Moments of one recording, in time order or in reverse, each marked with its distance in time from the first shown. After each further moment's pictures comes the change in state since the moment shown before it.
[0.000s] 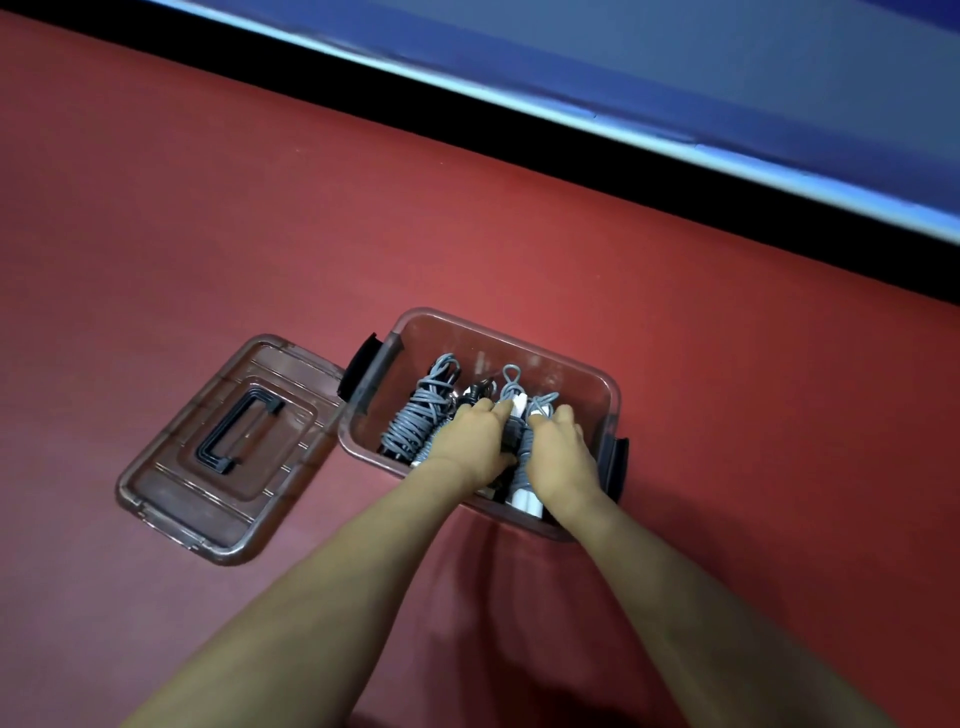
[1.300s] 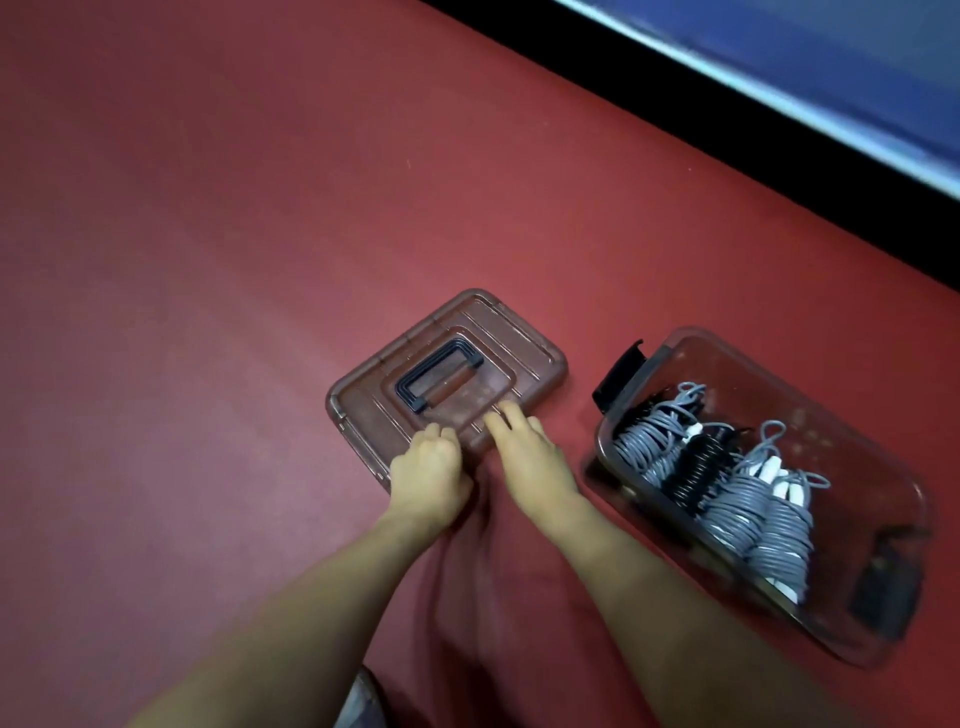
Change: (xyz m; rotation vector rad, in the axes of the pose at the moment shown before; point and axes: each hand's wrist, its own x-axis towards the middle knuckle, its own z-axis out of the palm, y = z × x) left_hand -0.129 -0.215 0.006 -0.071 0.257 -0.598; right_hand 0.002 -0.201 0.140 -0.262 -0.090 -0.691
